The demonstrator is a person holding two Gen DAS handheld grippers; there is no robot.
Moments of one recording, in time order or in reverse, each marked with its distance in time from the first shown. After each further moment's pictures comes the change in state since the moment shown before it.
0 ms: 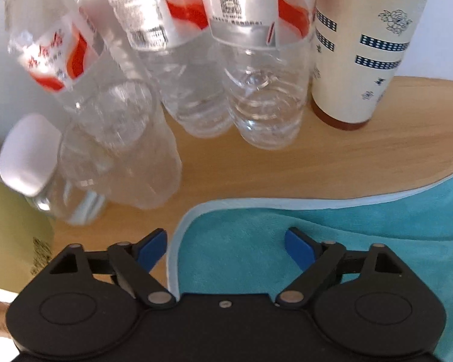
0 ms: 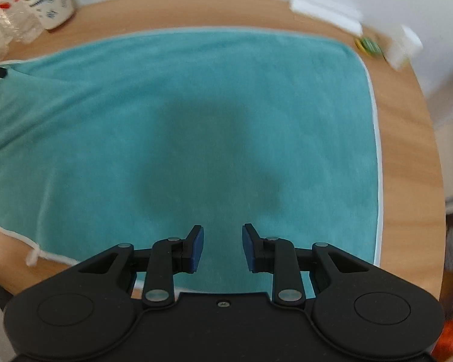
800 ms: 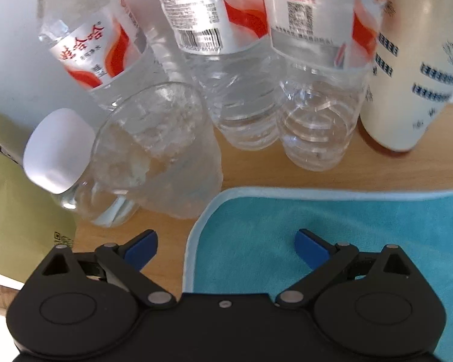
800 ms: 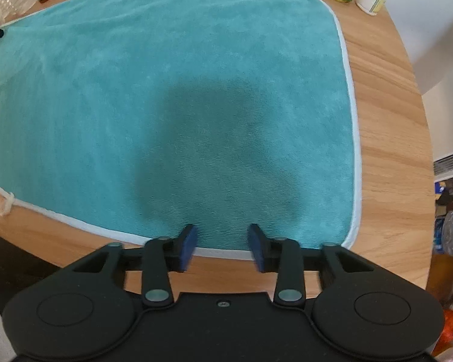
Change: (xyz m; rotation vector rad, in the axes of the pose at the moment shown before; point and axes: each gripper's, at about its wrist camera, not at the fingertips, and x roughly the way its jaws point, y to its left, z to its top) left arm -0.004 -0.004 -0.013 -0.091 0.002 0.103; right arm -0.007 -0.066 -0.058 -0.039 0.041 0.058
